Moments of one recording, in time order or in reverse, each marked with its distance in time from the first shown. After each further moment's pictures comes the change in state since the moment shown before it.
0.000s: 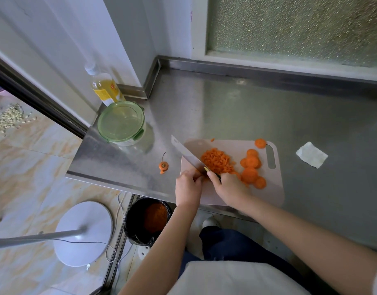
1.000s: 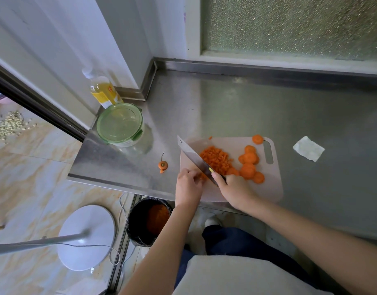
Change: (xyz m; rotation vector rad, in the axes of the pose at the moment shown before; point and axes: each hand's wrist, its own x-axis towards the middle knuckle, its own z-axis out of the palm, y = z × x) left_hand -0.004 -0.007 0.002 0.104 -0.040 0.048; right_hand -0.014 0.013 0.000 0.047 0.027 0.013
